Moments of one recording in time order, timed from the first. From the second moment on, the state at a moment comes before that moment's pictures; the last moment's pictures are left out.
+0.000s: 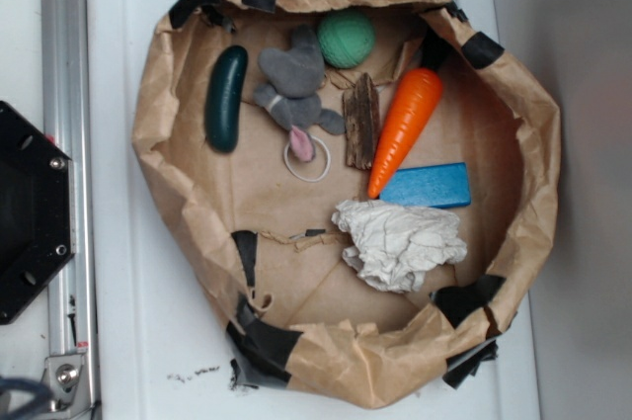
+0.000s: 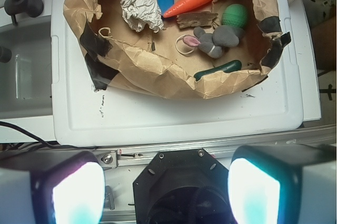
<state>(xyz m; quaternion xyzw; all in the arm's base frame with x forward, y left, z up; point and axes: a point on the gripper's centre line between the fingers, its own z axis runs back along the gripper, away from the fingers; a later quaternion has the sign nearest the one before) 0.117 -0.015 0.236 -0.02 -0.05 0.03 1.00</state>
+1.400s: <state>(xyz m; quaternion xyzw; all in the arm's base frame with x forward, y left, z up) 0.253 0.012 0.102 -0.11 -0.06 0.32 0.94</state>
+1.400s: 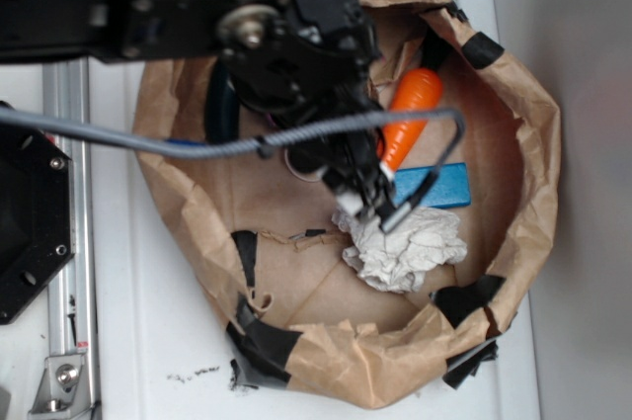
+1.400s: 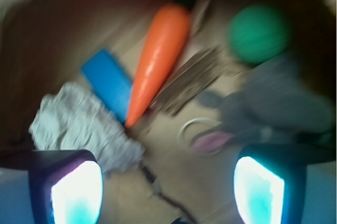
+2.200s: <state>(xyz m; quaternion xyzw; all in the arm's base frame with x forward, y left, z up) 0.296 -0.060 0.042 -0.08 -0.07 0.24 0.97</state>
